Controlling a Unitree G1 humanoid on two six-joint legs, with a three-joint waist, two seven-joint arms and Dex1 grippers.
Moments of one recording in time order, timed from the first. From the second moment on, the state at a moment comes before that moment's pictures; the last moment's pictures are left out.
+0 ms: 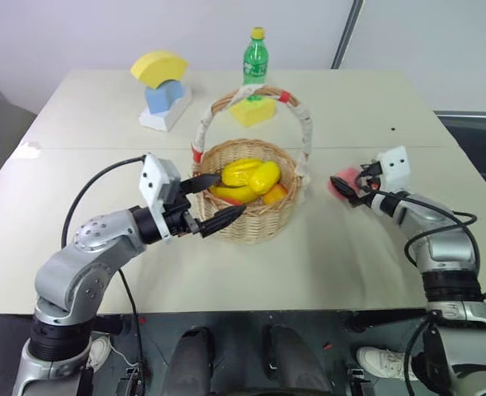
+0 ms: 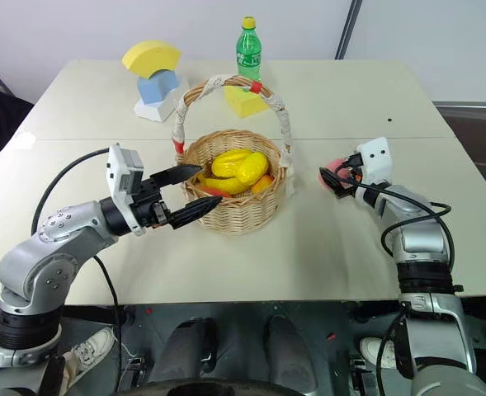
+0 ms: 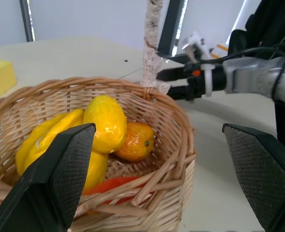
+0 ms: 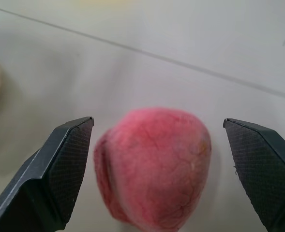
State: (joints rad) left arm -0.29 0.52 0.07 -0.54 -0.71 0.70 -0.65; right arm -0.54 -0.57 -0.12 0.36 0.26 0.39 0.51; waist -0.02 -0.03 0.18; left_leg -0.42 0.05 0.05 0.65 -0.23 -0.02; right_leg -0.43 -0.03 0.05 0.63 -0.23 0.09
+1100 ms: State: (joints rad) left arm -0.04 0.53 0.21 -0.54 -0.68 0.49 -0.66; right arm -0.60 -0.38 0.16 -0.30 0.44 0.67 0.52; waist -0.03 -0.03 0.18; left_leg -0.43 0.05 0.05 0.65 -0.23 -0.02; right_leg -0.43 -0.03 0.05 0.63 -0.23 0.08
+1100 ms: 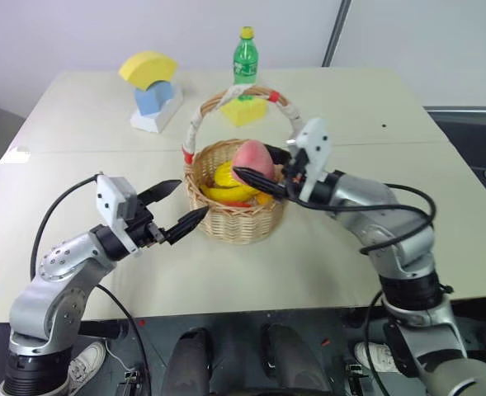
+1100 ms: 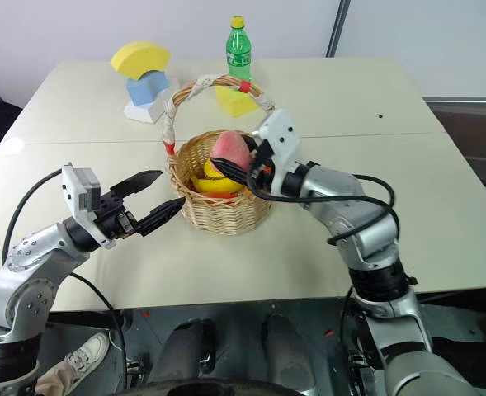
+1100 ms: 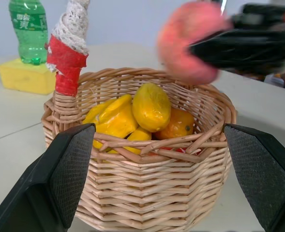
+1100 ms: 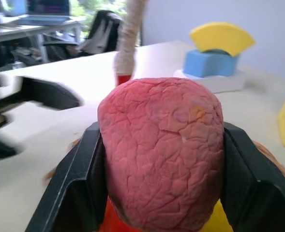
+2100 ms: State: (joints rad) left arm -0.04 0.41 0.03 -0.59 -0.65 0.46 -0.60; right arm -0.47 -0.36 -0.07 -0.09 0.46 0.45 0.56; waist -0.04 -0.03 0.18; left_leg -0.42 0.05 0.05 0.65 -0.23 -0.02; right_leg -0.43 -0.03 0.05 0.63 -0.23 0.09
